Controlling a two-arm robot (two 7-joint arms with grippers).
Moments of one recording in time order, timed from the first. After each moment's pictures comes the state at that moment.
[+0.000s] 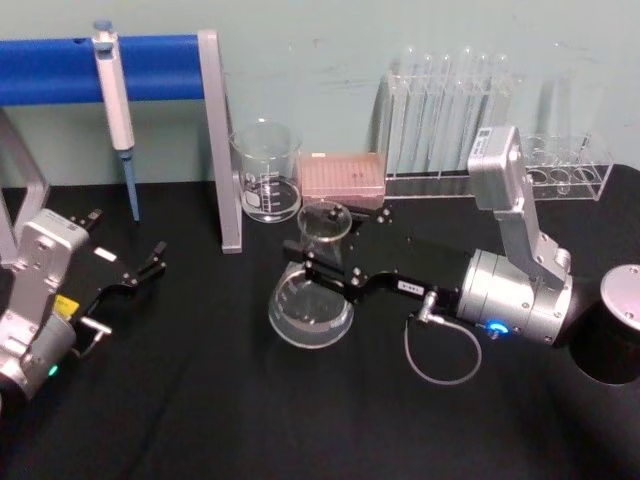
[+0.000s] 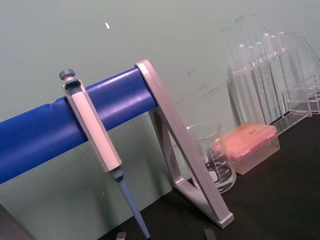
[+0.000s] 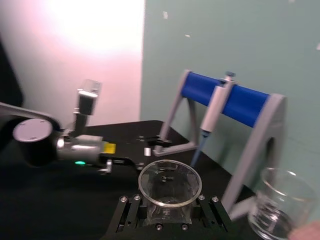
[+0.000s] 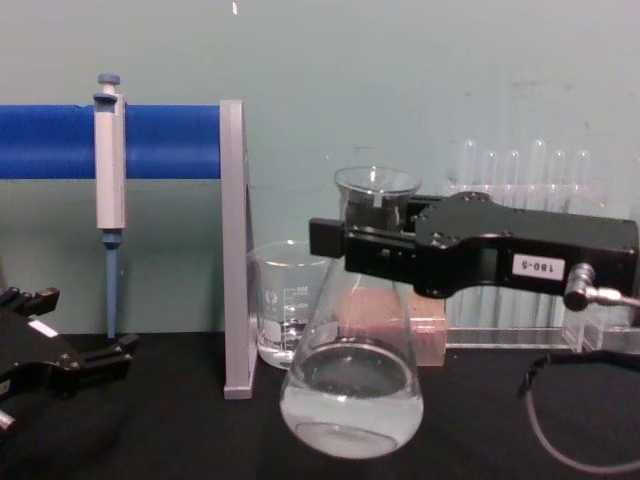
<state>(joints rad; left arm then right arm) -0.20 0.60 0.45 -1.41 -0.25 -0.12 0.03 0.33 0.46 -0.50 -1.60 0.47 0.04 0.67</state>
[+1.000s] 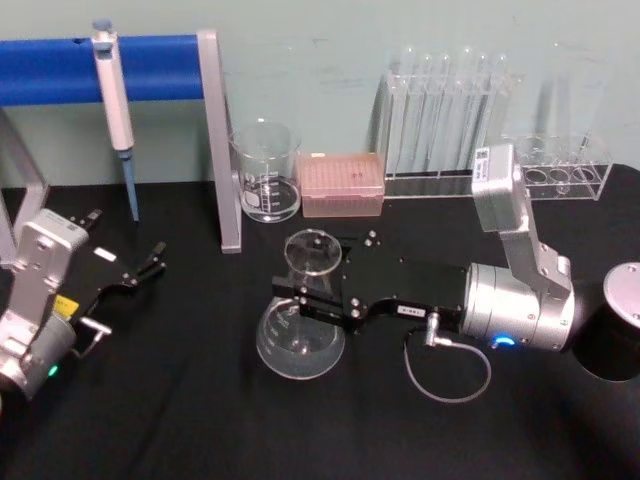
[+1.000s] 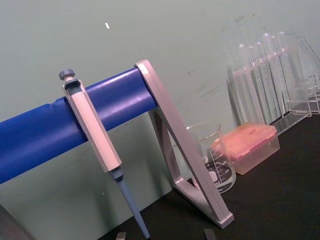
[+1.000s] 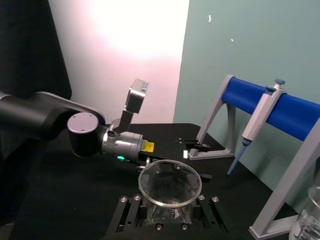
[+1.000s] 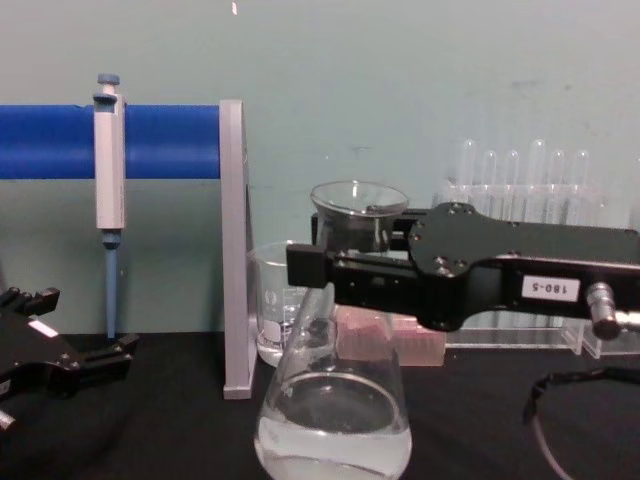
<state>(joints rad) -0.20 0.60 0.45 -1.41 -0.25 -0.12 0.03 0.38 0.53 -0.59 -1.59 0.54 -0.03 0.78</state>
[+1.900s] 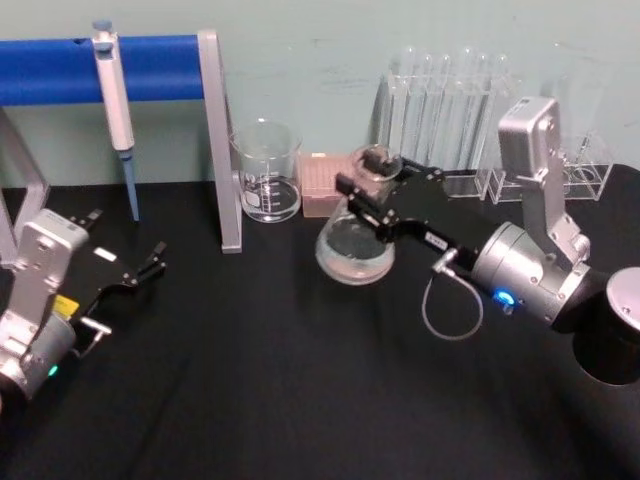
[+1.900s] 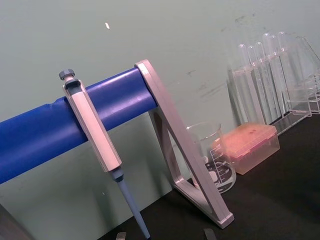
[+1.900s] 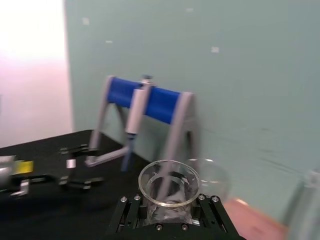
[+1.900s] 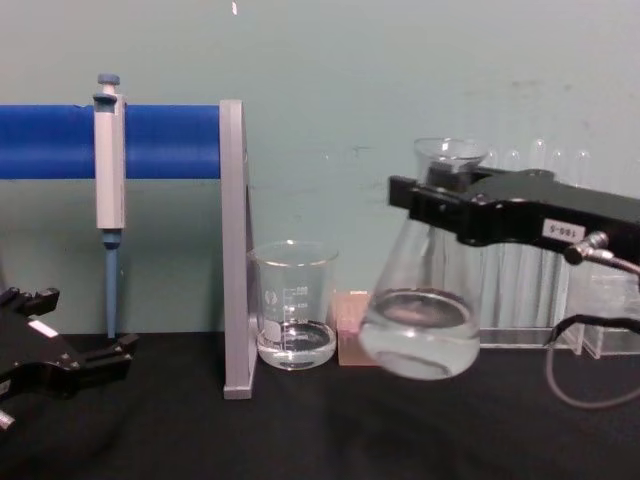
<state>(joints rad) -0.20 0.60 0.45 -1.41 -0.25 -0.12 0.03 0.32 0.44 -0.47 -1.58 0.46 0.00 0.38</state>
